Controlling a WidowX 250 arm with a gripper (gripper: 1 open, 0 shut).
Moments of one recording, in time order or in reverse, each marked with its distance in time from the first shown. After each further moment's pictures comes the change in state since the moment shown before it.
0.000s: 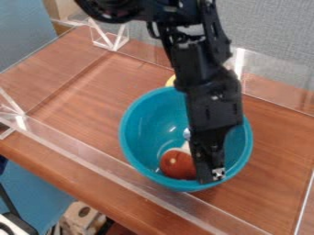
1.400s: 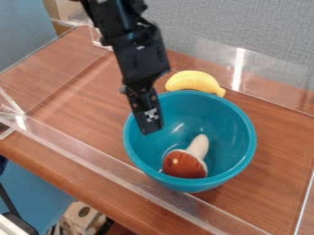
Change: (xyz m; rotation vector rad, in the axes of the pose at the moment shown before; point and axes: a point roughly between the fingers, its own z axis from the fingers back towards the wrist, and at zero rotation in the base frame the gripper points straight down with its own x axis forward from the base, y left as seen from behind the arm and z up) arm -0.054 0.056 0.046 0.061 -0.096 0.174
